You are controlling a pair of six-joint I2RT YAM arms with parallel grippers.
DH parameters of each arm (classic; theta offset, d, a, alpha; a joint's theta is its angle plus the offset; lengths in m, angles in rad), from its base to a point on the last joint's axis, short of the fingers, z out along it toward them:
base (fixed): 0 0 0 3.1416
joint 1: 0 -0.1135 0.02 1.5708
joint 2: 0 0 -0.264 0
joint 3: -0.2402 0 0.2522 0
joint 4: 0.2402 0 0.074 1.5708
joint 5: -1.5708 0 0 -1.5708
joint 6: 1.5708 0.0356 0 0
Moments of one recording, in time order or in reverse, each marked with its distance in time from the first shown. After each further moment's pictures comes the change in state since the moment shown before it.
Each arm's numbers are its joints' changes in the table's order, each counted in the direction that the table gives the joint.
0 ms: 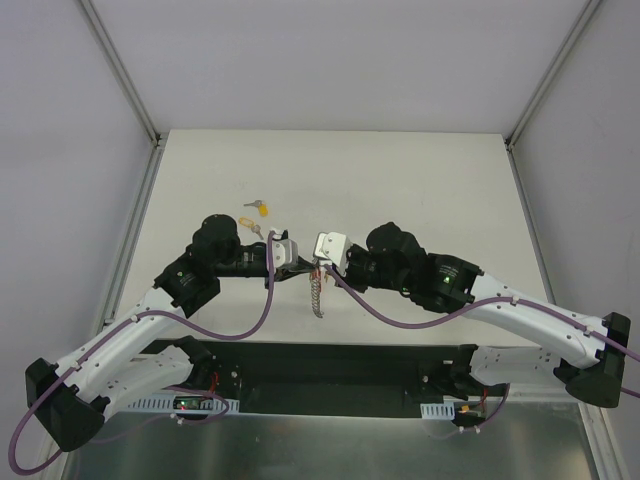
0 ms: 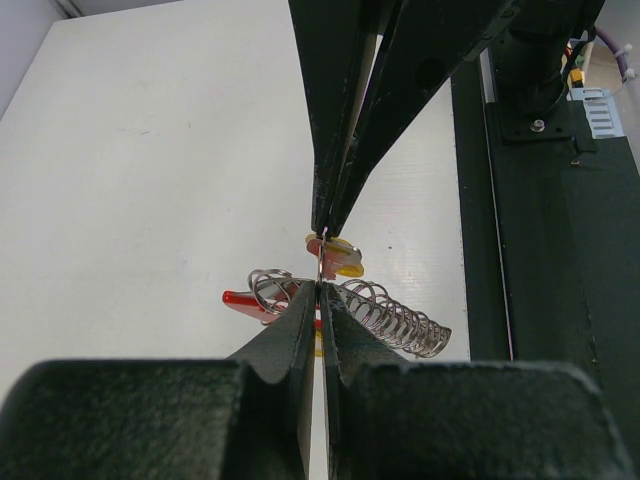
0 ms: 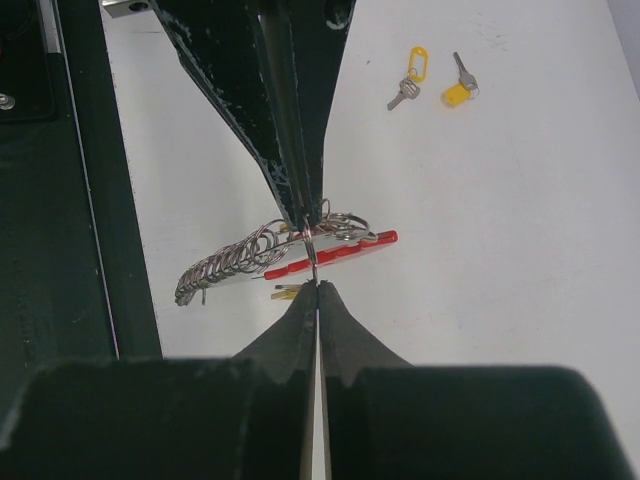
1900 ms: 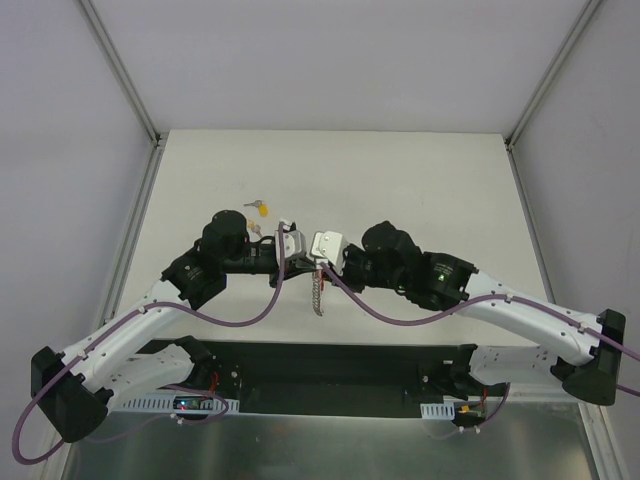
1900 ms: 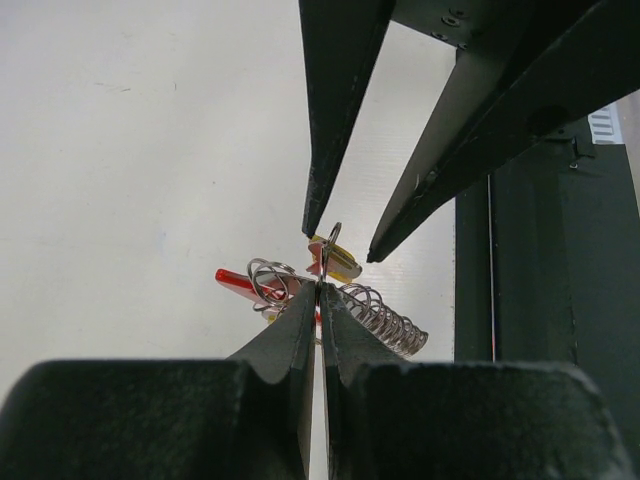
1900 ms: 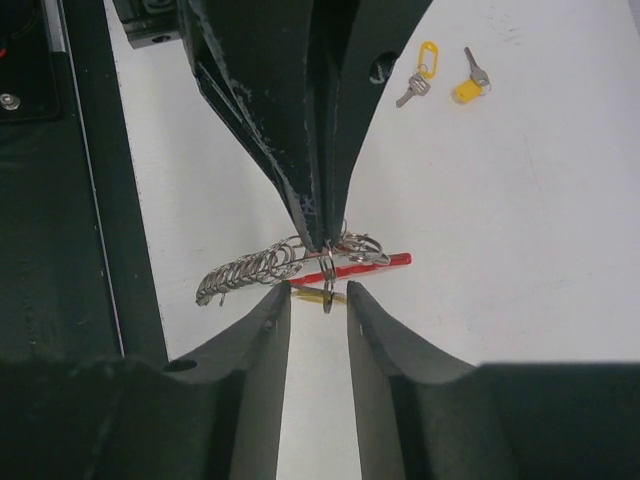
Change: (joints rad) left arm 0.014 0.064 -0.028 0.029 0.053 -0.063; right arm 0.005 0.029 -0.005 -0.002 0.018 0.013
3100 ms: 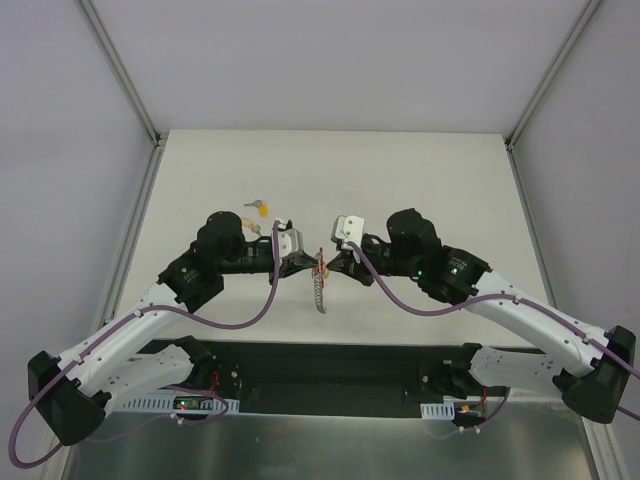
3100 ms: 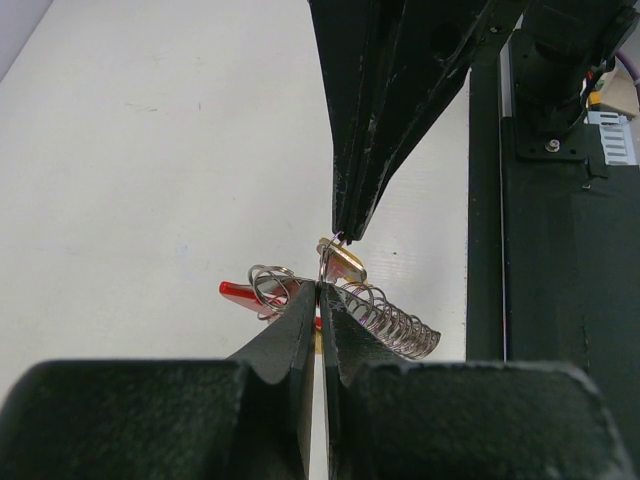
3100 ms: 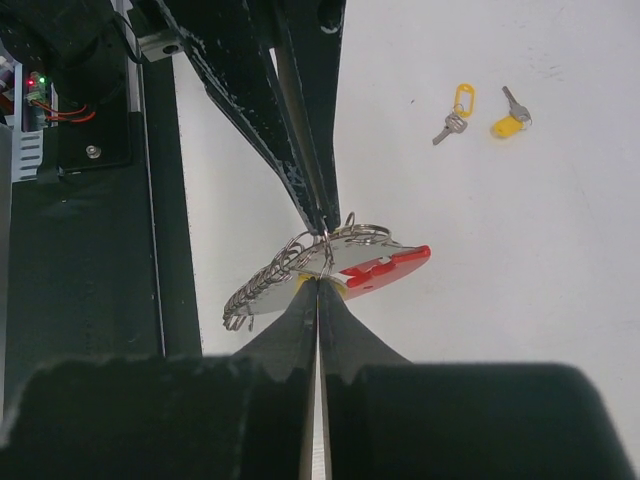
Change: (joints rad) left arm 0.006 -0.027 0.000 -0.037 0.029 -0.019; right arm 0.180 -0.066 0.087 -0.118 0.312 0.066
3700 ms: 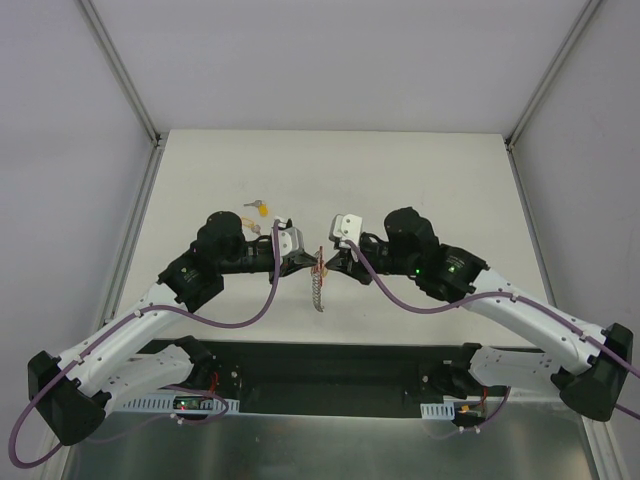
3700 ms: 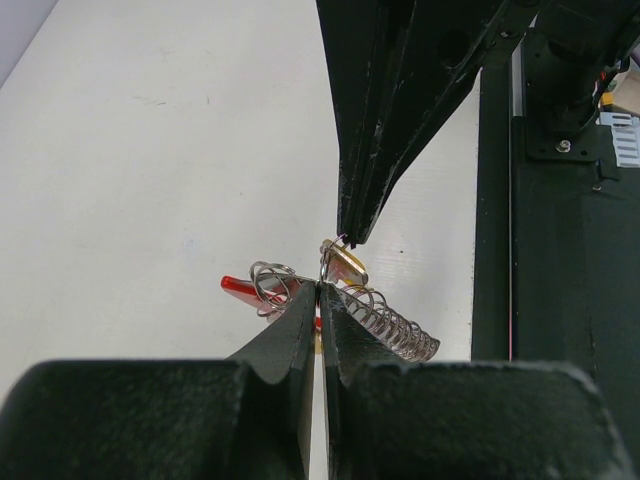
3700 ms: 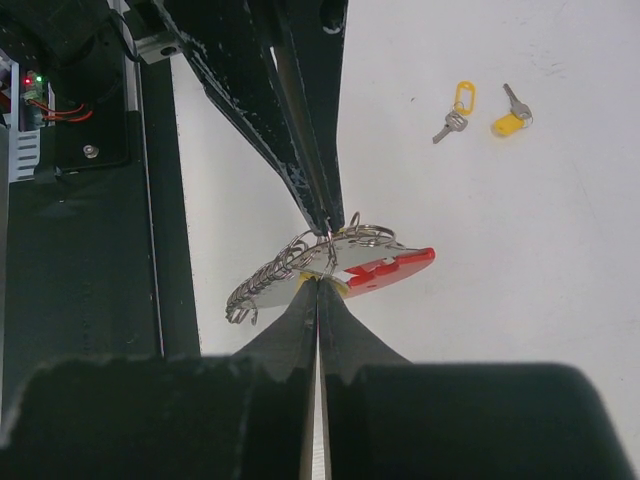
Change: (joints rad) left arm 0.000 0.000 0.000 0.000 0.023 -0.004; right arm 0.001 0.015 -0.008 0.001 0.000 0.000
